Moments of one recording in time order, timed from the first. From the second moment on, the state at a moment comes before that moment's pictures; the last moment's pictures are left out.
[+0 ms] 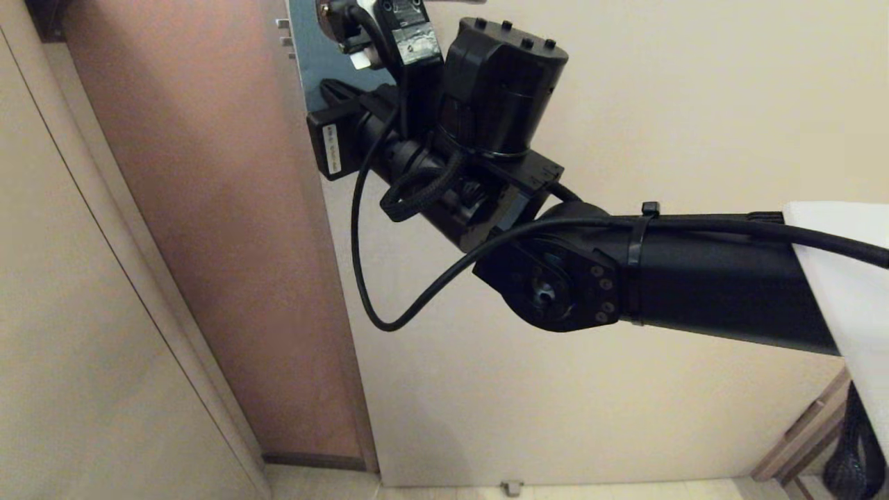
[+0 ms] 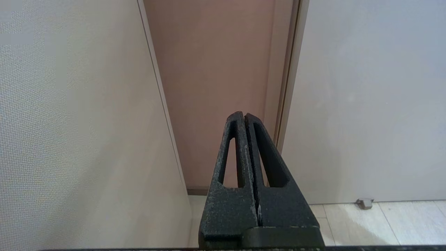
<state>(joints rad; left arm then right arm) 0.00 0.00 0.00 0.00 0.01 0.00 0.90 2.22 -1.96 -0.62 -0.13 -0.21</state>
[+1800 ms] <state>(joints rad) 0.00 0.00 0.00 0.00 0.01 0.00 0.75 2.01 -1.52 -0.64 -0.13 -0.25</state>
